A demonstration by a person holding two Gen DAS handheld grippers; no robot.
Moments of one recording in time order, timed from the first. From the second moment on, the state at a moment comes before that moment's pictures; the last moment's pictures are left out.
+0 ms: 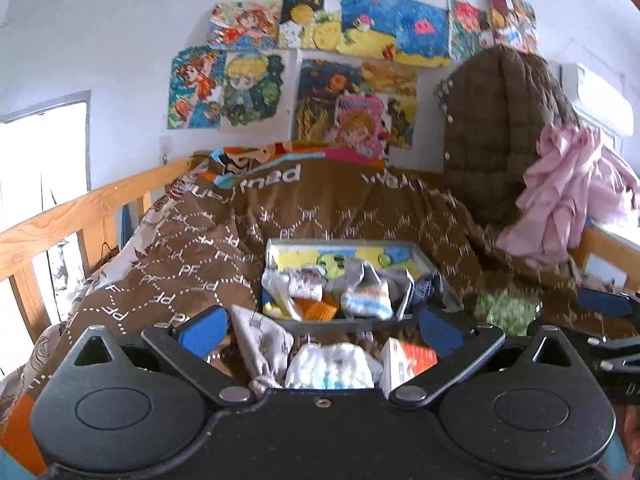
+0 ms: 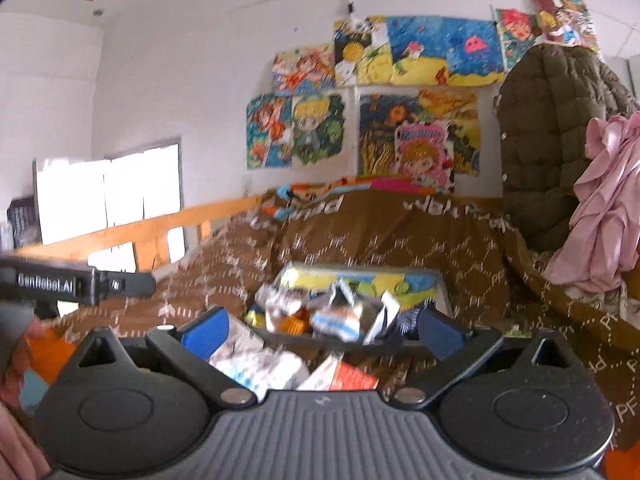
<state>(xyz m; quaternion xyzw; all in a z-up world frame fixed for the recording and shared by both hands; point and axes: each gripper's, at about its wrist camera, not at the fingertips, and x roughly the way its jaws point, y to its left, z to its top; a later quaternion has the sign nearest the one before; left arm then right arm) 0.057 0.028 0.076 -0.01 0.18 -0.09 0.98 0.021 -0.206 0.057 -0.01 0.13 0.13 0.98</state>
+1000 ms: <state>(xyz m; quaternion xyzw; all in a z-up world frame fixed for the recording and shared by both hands) 0.109 0.078 0.019 -0.10 0.36 -0.05 0.93 0.063 -0.150 -0.001 -0.06 0.28 0.21 0.94</state>
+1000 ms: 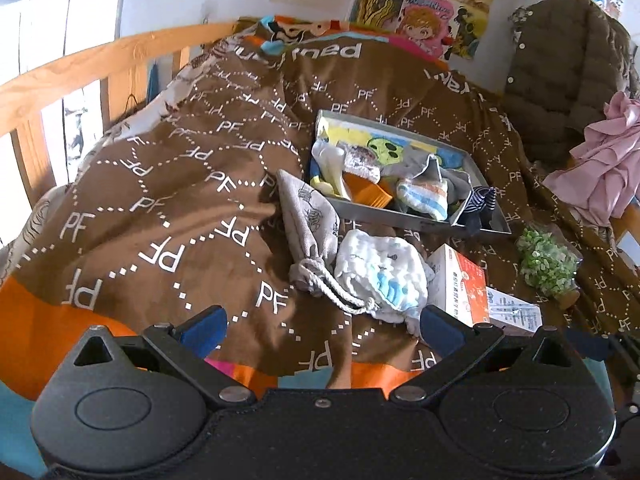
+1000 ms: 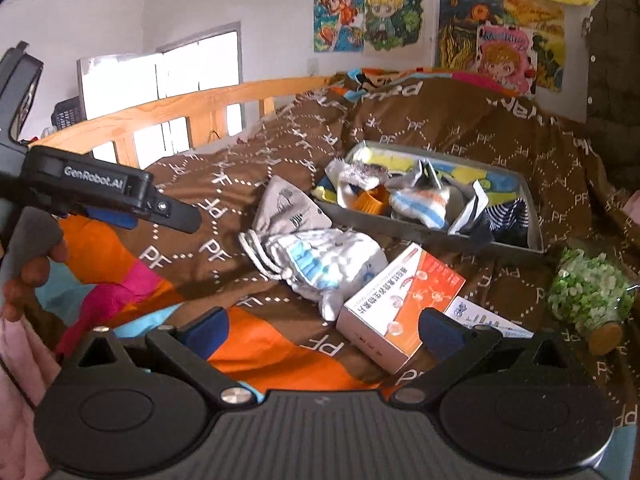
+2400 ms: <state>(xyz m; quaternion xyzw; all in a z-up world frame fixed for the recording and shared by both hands) 0.246 0.076 -0.045 -0.13 0.37 -0.12 0.91 0.137 -0.089 -0.063 -0.25 0.23 0.22 0.92</state>
